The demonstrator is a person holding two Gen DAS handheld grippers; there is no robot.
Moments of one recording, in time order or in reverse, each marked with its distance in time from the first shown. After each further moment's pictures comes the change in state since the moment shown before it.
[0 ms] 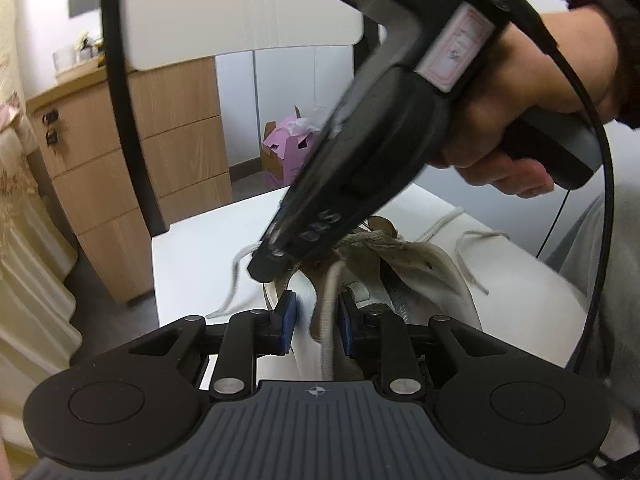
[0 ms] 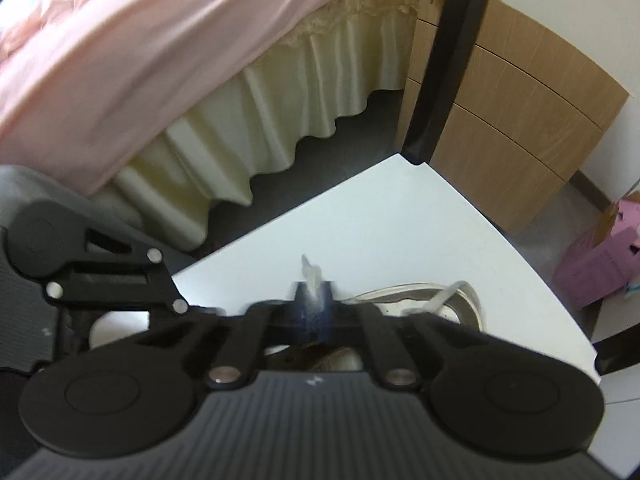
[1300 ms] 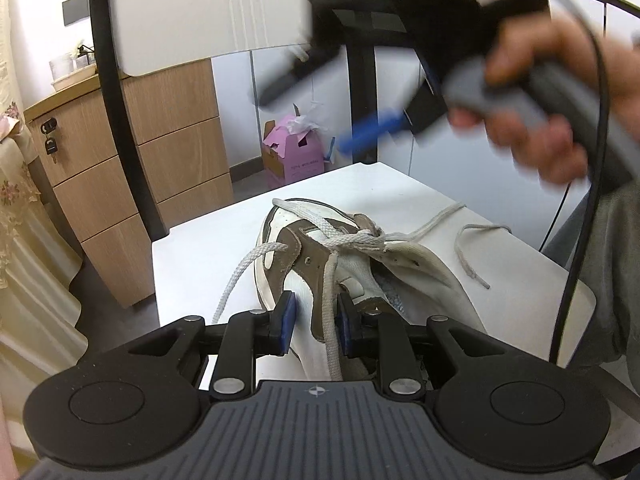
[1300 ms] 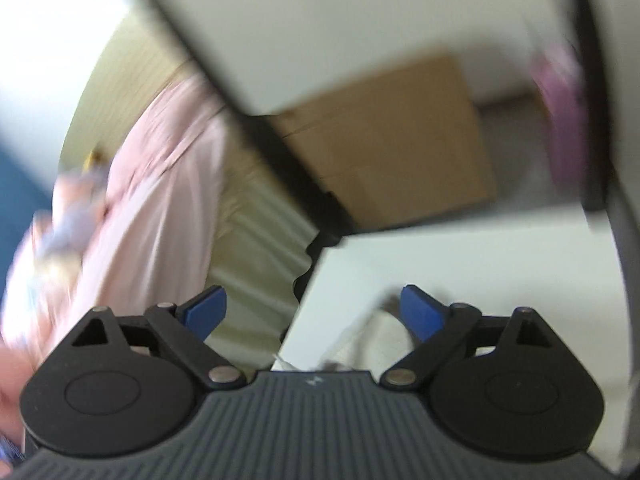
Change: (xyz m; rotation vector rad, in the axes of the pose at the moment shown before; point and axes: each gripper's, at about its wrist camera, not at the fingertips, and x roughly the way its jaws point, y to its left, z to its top) left arm -0.004 -0.008 0.001 0.002 0.002 0.022; right arm -0.057 -0.098 -0.081 0.866 -0.440 0.144
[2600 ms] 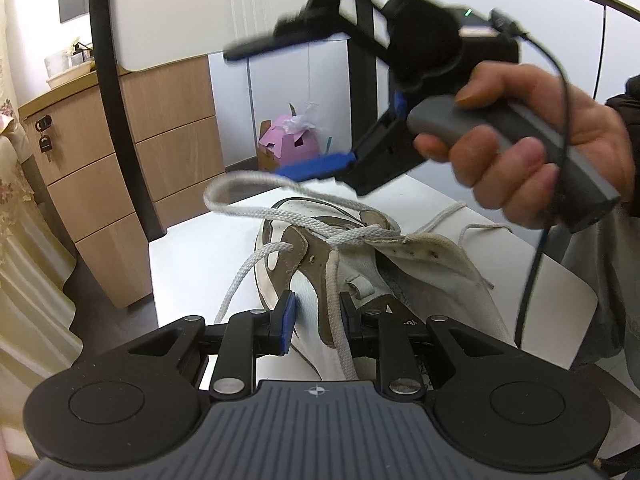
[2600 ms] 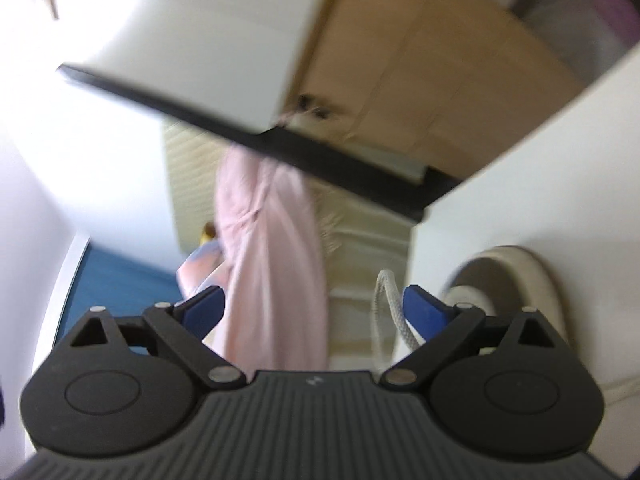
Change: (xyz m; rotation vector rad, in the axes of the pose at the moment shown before) left arm 0.008 0.012 0.001 -0.011 0.008 -0.034; right arm 0.045 -0.039 0.001 0.268 0.027 0.454
